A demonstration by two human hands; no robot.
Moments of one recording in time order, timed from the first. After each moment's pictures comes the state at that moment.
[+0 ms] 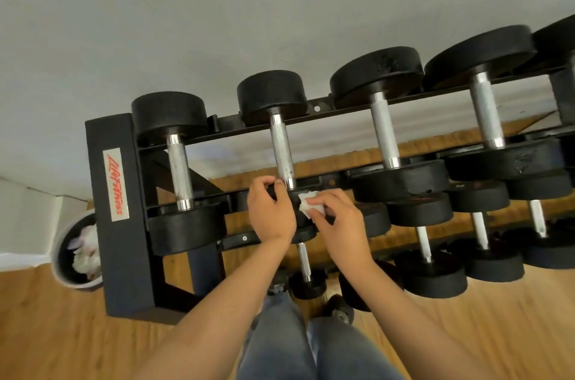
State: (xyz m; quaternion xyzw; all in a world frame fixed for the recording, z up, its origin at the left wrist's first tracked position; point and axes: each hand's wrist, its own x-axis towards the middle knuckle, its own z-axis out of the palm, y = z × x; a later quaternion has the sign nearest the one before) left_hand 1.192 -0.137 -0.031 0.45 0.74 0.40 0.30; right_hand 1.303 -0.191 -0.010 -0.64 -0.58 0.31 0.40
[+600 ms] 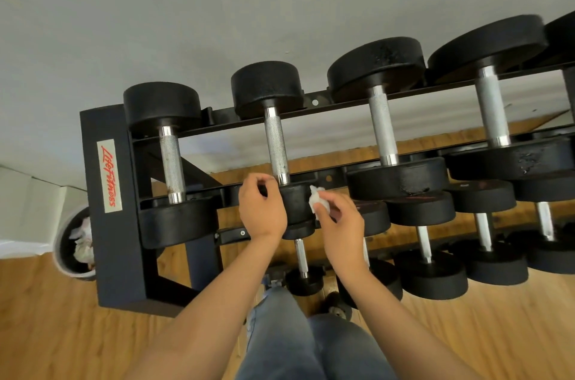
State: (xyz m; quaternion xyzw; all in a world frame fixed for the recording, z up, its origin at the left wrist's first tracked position) left_hand 1.191 -0.138 -0.036 0.45 0.73 0.41 0.30; right_hand 1.306 -0.195 -0.028 -0.67 -0.40 0.39 0.49
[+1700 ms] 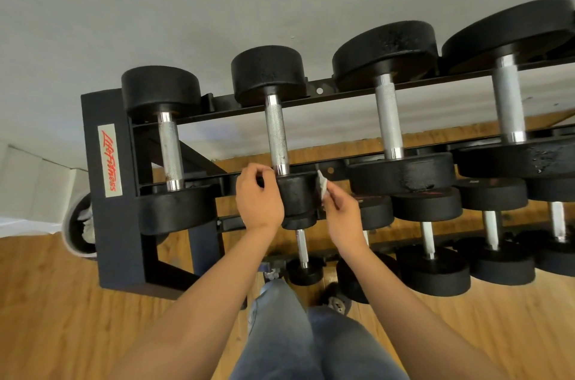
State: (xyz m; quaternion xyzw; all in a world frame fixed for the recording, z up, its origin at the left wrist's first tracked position) left_hand 1.191 -0.139 -0.033 0.46 0.74 0.40 0.29; right_hand 1.326 -0.178 -0.071 -0.62 -0.40 0.51 0.44
